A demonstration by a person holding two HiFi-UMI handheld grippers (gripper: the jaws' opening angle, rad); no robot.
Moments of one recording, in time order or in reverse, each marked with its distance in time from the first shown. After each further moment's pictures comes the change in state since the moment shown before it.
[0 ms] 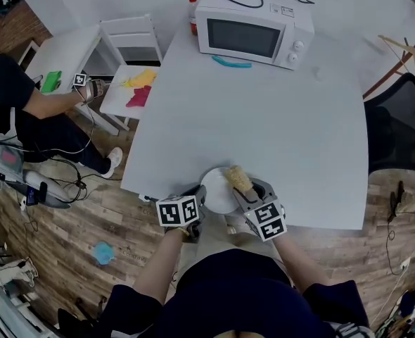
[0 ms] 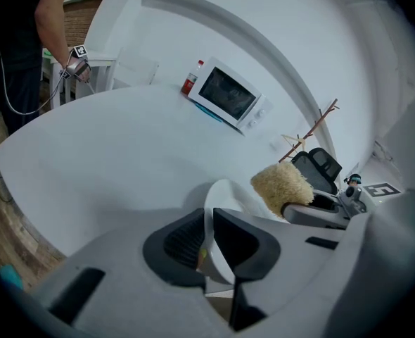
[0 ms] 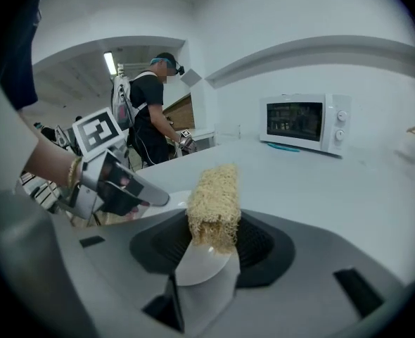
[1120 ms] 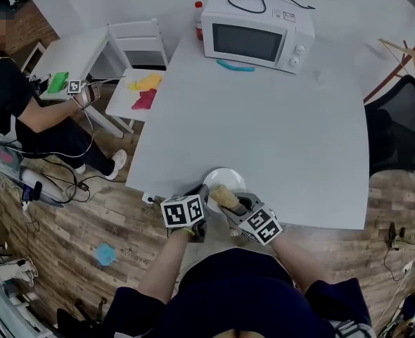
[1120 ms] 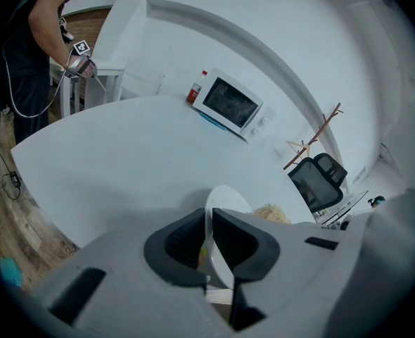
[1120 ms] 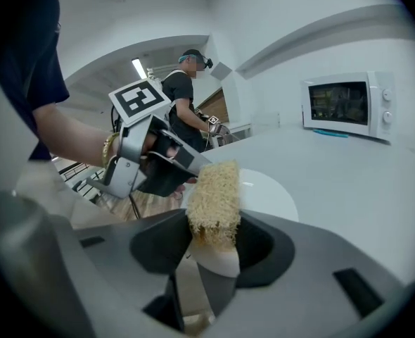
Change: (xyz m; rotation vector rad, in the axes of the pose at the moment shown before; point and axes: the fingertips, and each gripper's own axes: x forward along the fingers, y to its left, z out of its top) left arm -0.012 -0.001 0.005 -0.017 -0.065 0.045; right arm 0.014 0.077 -0.038 -0.074 0.041 0.303
